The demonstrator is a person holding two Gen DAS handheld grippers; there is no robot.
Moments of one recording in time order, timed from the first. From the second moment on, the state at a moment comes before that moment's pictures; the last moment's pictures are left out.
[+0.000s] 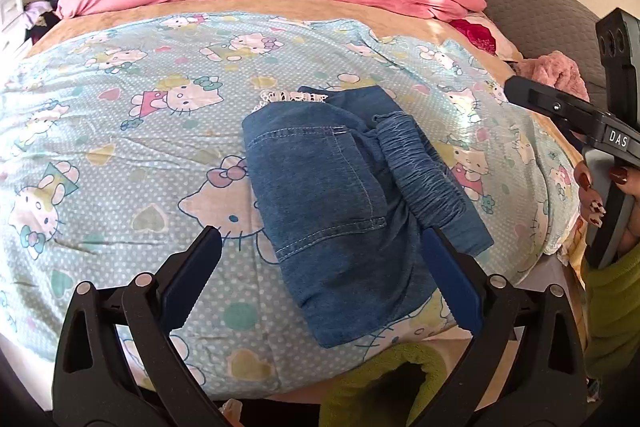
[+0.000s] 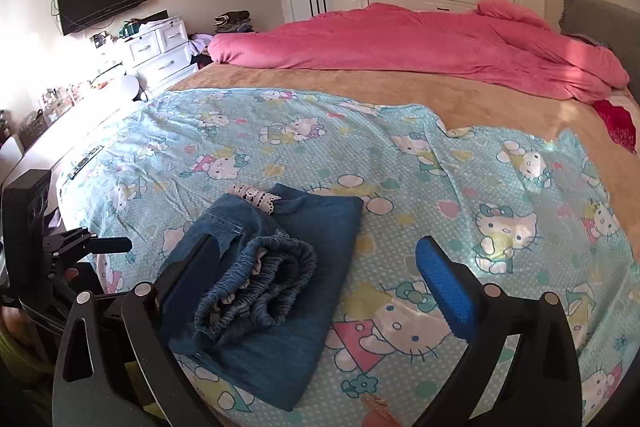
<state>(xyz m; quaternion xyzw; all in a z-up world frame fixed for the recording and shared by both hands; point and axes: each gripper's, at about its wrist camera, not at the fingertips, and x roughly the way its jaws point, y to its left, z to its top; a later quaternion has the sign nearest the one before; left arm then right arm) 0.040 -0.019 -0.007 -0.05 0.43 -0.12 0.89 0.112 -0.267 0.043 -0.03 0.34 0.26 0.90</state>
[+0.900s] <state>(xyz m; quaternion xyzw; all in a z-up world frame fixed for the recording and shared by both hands) 0.090 -0.003 -0.046 -0.11 0.47 -0.10 0.87 0.150 -0.254 -0.038 0.00 0.48 0.25 0.84</state>
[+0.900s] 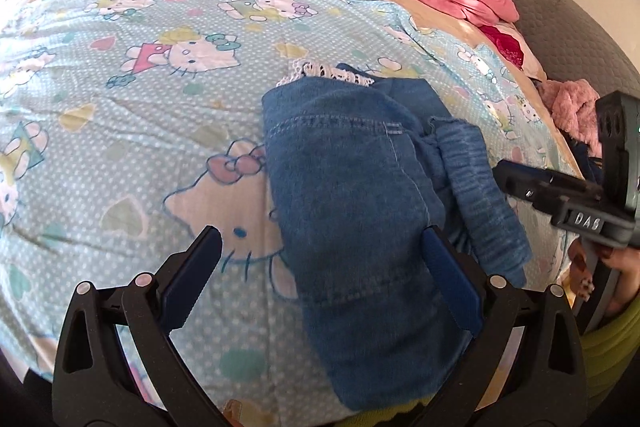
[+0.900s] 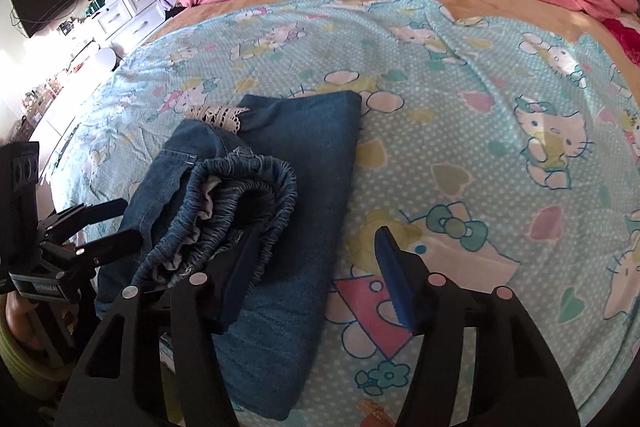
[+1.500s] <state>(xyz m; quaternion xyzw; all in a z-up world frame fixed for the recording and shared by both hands) 0.111 -0.036 -0.054 -0.08 0.47 -0.13 0.87 0.155 -0.235 -0.055 0.01 0.47 0.32 0.82</state>
